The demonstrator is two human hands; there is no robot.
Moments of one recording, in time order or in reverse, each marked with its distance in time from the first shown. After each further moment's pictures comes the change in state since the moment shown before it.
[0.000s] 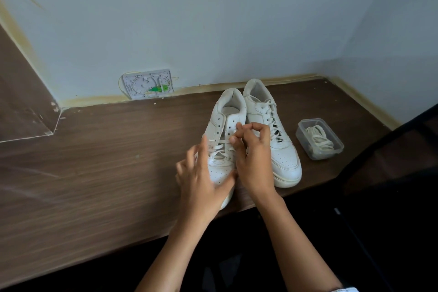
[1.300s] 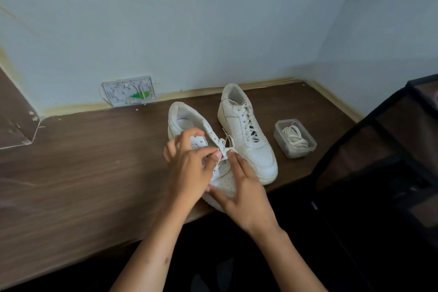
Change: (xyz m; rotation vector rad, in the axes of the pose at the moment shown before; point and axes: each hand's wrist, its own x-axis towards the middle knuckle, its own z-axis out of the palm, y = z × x) left_hand 0.027 0.025 0.006 0.081 0.094 0.258; right_hand -0.058 0.005 -0.050 -0.307 -0.300 -0.011
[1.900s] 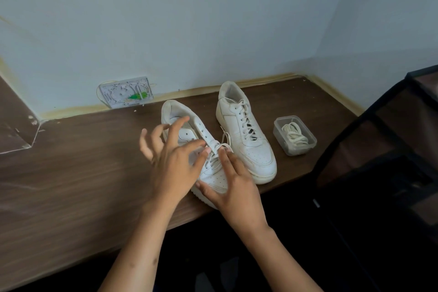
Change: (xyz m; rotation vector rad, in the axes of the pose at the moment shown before) left_hand 0.009 -0.006 -0.026 0.272 0.023 0.106; right_hand 0.005 -0.003 0.018 0.003 0.125 0.006
